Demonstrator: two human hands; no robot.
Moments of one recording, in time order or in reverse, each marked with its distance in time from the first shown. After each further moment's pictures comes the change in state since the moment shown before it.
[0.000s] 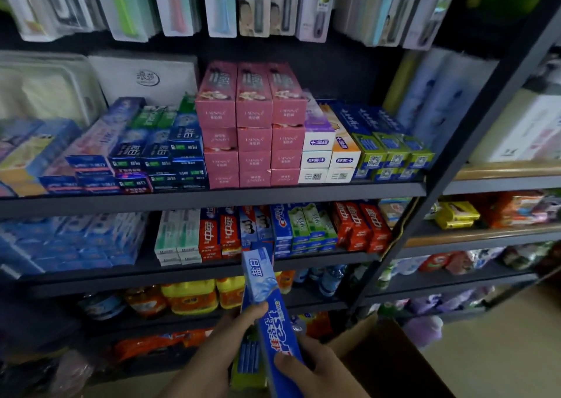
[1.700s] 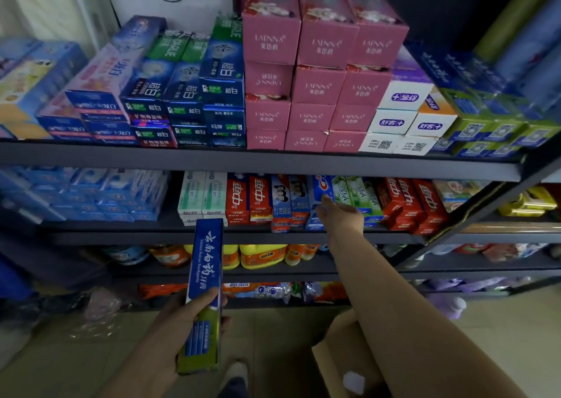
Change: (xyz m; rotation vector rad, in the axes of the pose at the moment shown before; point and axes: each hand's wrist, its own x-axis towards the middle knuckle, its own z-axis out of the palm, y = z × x) left_hand -0.011 -0.015 -0.111 -0.257 0.046 -0.033; right_hand 0.226 -0.043 -0.054 0.306 0.767 0.045
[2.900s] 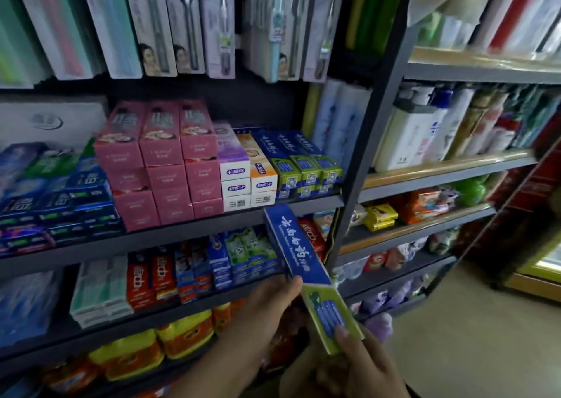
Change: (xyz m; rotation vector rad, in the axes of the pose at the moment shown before) left_hand -0.125 0.032 0.236 0.359 -0.539 0.246; right_hand -0.207 0.011 -0.221 0.379 -0.149 -0.221
